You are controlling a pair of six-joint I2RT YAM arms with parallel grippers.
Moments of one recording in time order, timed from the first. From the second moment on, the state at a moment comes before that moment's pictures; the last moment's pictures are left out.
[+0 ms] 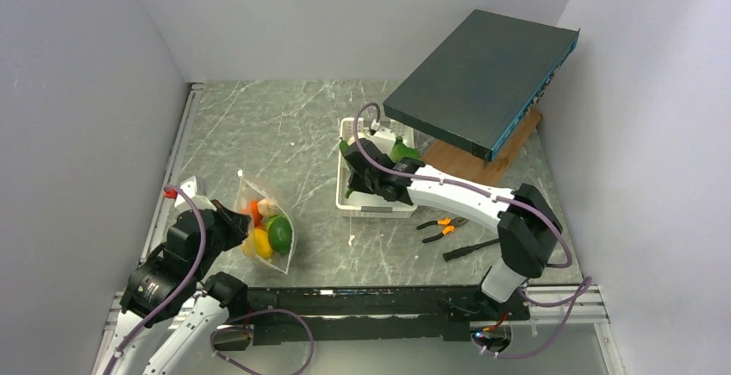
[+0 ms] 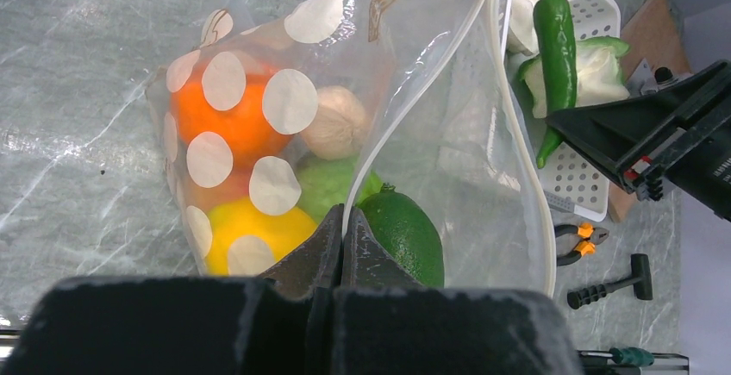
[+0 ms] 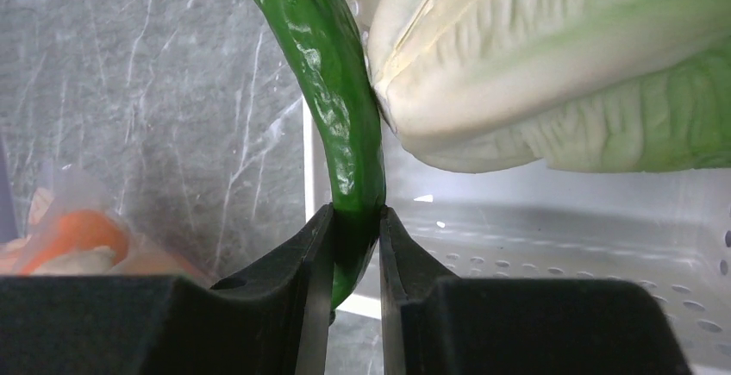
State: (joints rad) left arm -0.47 0.30 0.75 -0.98 -0.29 -0.80; right arm 0.92 1.65 1.23 -0.42 0.38 0.96
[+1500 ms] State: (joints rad) left arm -0.47 0.30 0.75 -0.94 -0.28 -0.81; right arm 1.21 1.49 1.25 -0.08 -0.20 0.63
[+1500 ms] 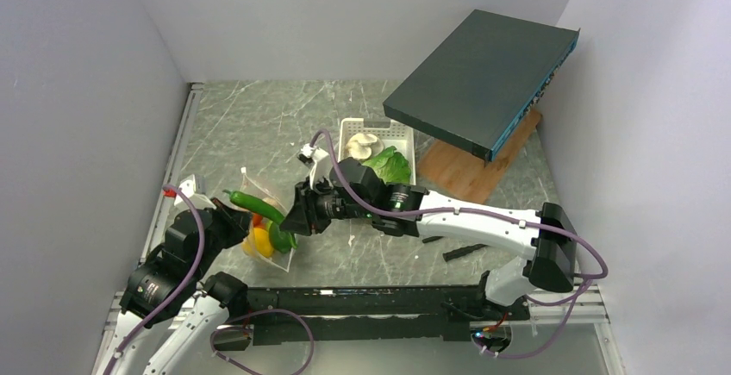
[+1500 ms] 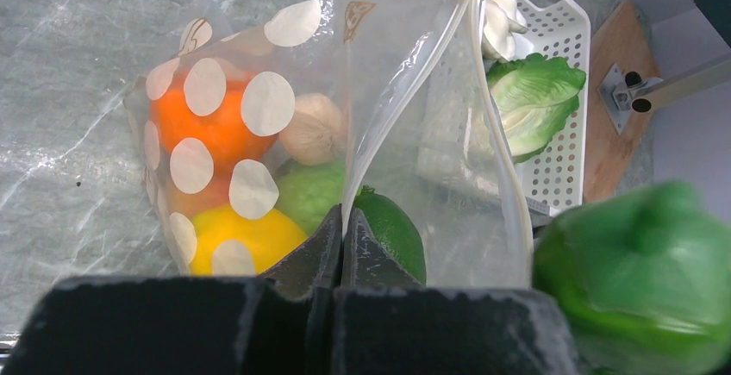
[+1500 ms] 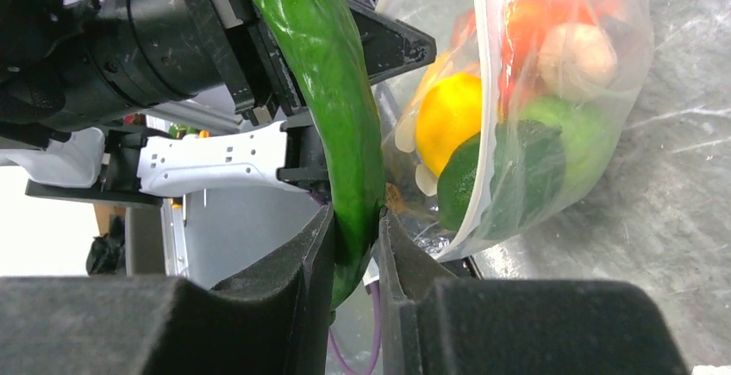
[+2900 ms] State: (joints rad) left arm -0.47 0.32 0.72 -0.88 -0.21 -0.83; right arm 1.29 2.08 2.20 -1.00 0.26 0.52
